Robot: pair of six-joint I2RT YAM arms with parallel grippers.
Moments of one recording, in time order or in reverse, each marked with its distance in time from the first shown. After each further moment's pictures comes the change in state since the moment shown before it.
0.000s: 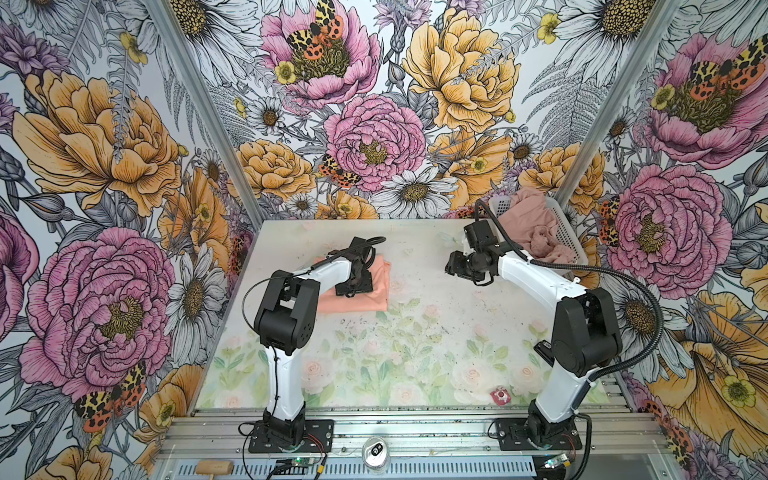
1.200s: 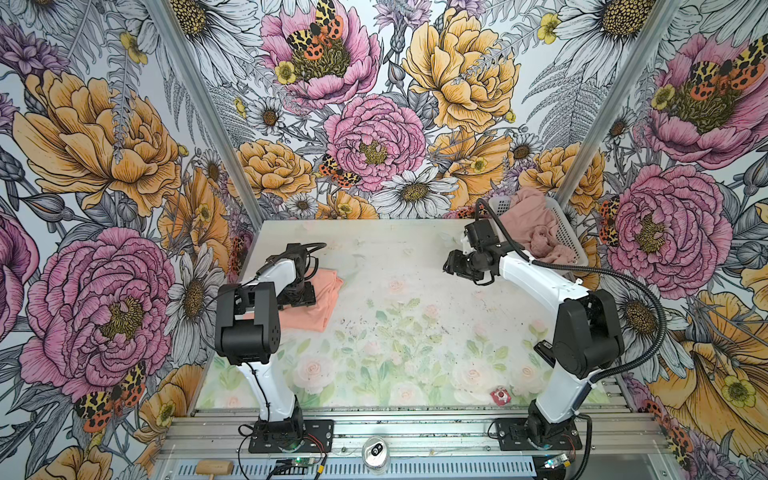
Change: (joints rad) left arm 0.385 -0.187 -0.189 -0.184 -0.096 0.224; right arm 0.000 -0.013 0.000 0.010 -0.042 0.001
